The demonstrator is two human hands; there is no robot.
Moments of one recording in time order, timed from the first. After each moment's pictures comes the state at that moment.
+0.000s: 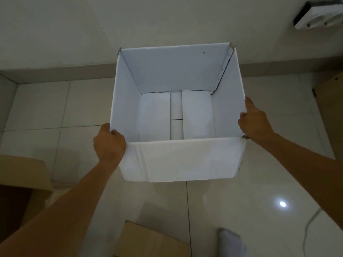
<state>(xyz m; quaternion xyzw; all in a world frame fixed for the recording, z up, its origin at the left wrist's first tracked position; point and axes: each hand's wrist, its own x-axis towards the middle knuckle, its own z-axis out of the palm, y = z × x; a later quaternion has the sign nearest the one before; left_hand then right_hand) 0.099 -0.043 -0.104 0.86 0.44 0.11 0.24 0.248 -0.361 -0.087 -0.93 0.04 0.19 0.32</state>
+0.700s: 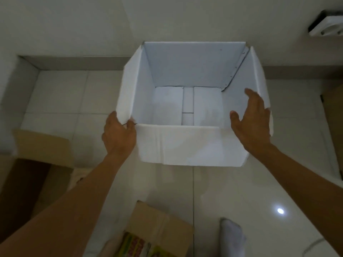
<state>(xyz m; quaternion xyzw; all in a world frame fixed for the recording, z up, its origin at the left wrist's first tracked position) 0.056 -0.033 -0.074 0.85 0.44 0.09 0.28 0.181 -0.313 -0.043 -0.95 -0.07 0.04 0.30</state>
